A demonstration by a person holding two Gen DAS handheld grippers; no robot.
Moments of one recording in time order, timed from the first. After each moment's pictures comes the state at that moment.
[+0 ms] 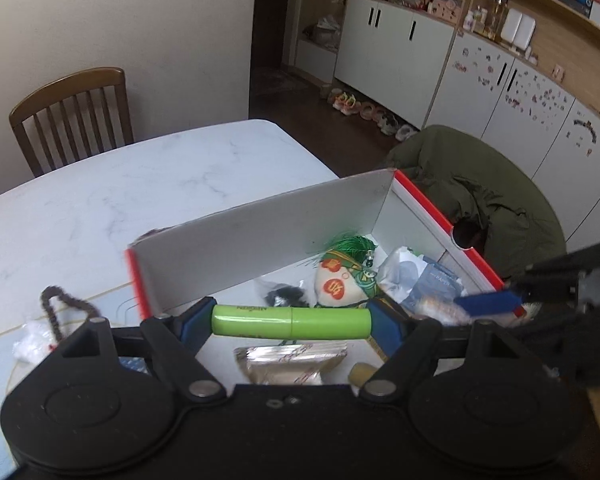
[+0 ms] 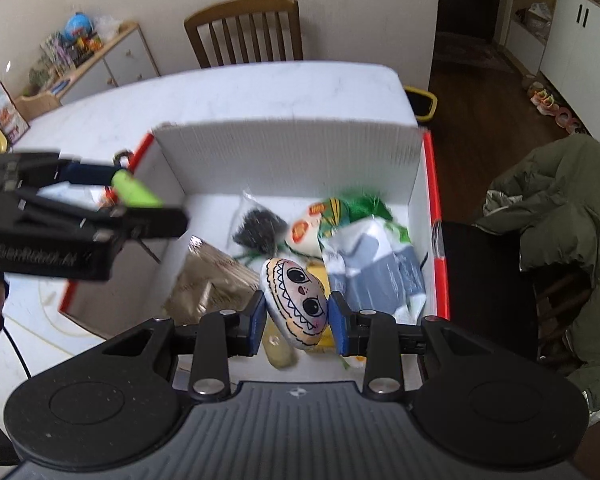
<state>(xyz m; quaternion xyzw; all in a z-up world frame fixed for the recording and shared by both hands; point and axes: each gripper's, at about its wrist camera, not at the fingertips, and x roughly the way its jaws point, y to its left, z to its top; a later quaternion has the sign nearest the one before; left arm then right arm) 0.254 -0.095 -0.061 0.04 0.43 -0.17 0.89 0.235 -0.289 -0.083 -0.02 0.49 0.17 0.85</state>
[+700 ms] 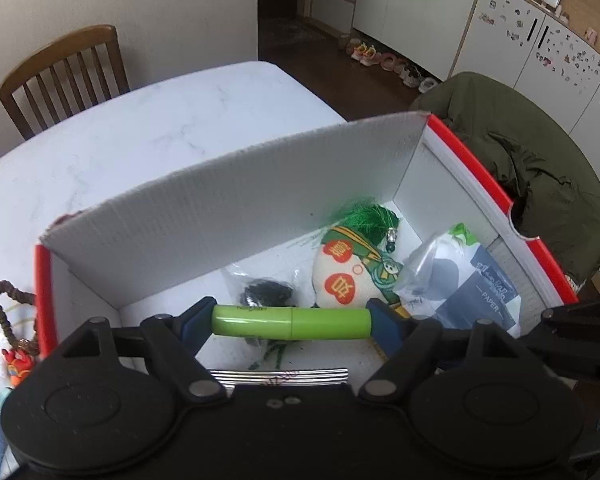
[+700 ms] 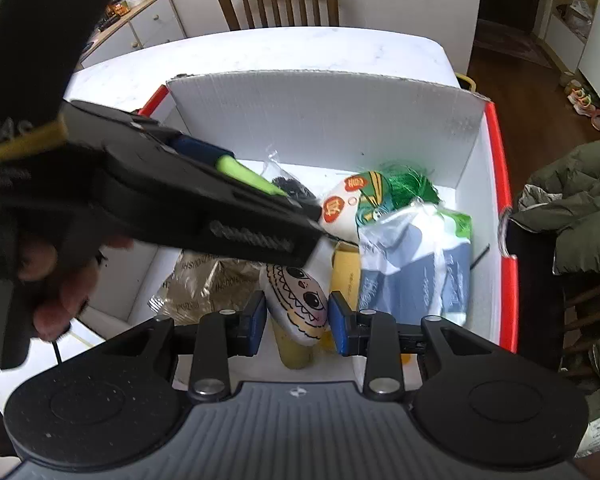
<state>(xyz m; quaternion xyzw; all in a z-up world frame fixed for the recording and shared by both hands) 0.304 -0.141 -0.119 0.06 0.49 -0.14 0.86 0.252 -0.271 -0.114 -0.04 0.51 0.22 0.83</state>
